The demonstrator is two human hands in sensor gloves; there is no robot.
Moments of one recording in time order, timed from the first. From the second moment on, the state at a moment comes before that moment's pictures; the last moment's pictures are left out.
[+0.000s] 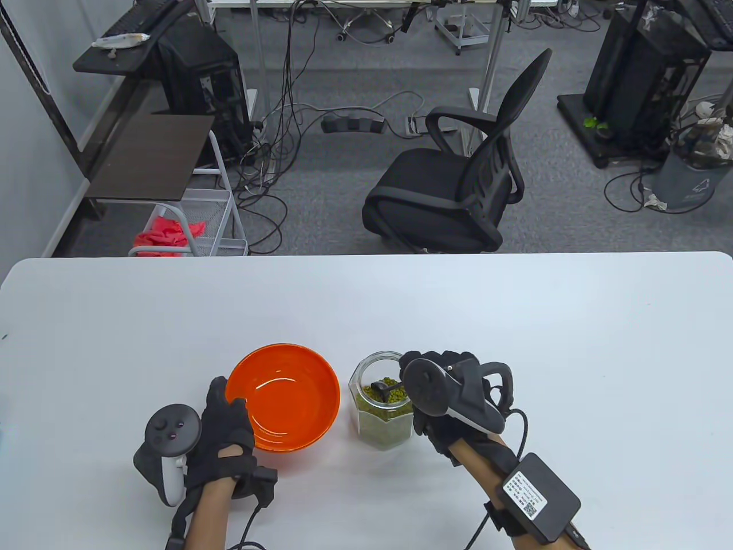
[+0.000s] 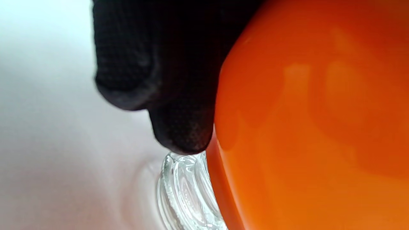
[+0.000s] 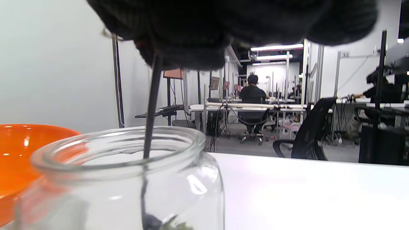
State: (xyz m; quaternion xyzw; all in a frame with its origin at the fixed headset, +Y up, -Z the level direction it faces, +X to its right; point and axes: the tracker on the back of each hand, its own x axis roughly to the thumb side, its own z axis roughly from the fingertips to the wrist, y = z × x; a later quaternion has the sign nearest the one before) left_hand -0.271 -0.727 -0.300 0.06 0.16 0.47 0.87; right_hand 0.085 -0.602 -0.329 0.13 -0.12 0.98 0.07
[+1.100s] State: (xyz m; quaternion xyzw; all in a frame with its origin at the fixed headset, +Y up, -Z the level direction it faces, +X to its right) left_hand -0.273 -0.726 -0.299 0.06 0.15 0.47 0.87; right_hand 0.189 -0.634 -0.332 -0.04 -0.01 0.89 0.46
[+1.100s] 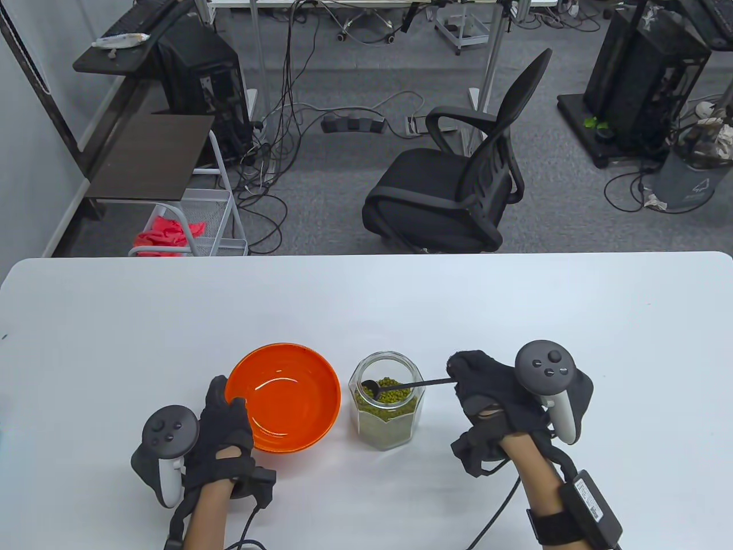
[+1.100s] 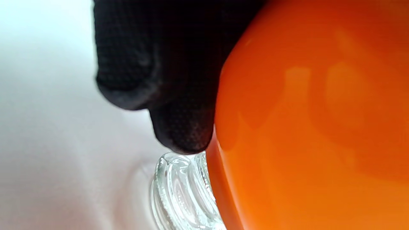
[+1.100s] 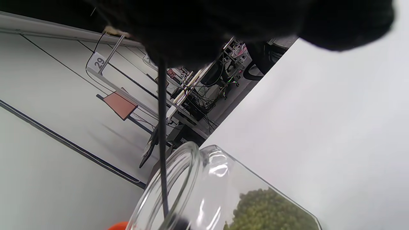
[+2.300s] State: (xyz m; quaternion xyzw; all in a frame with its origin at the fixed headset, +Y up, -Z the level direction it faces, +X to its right) left_hand -0.276 -0.726 -0.298 0.06 0.16 0.48 0.86; right_hand 0.152 -0.635 -0.336 0.01 -0.01 0.78 0.63
